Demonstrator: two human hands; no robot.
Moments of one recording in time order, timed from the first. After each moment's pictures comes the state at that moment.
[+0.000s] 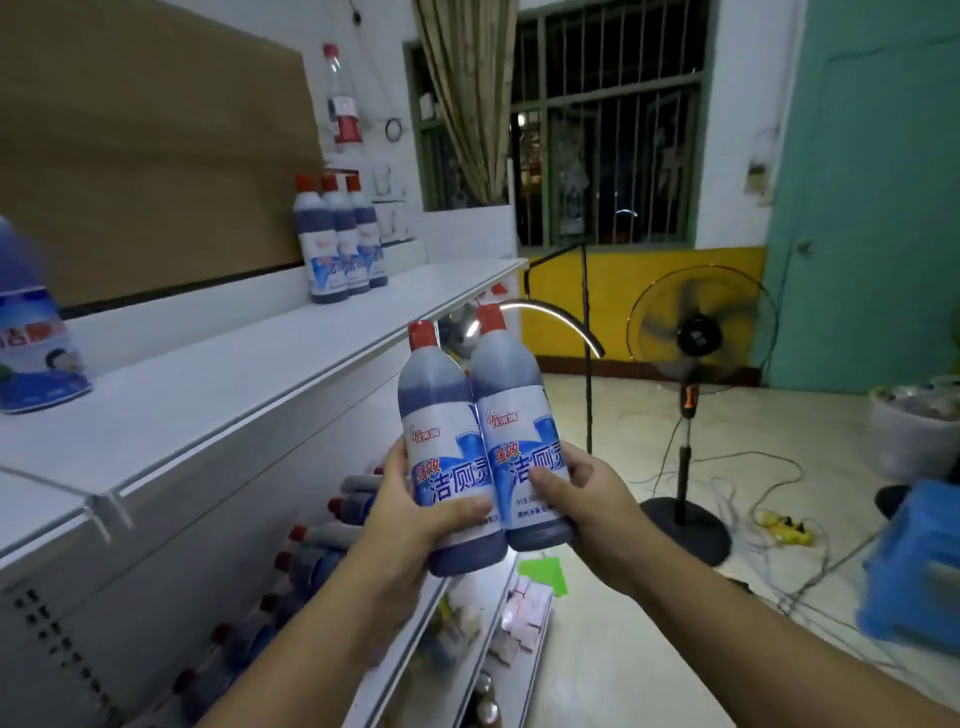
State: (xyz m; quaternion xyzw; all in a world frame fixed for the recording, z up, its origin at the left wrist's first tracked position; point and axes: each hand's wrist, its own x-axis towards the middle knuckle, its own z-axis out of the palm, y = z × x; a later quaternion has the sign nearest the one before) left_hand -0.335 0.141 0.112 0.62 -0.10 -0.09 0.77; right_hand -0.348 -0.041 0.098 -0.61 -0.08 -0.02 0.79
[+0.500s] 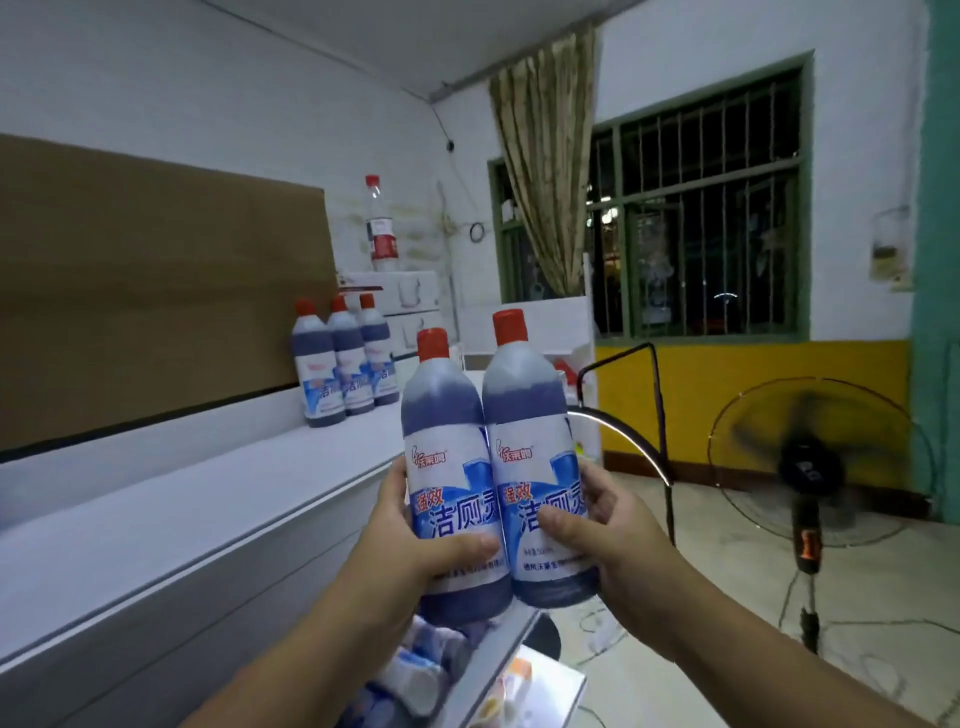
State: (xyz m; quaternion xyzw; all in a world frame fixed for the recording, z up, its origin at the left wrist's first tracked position) left_hand -0.223 0.017 0.200 0.67 -0.11 0.05 0.73; right_hand -0.206 -0.169 0.184 -0.59 -0.19 -0.01 0.79
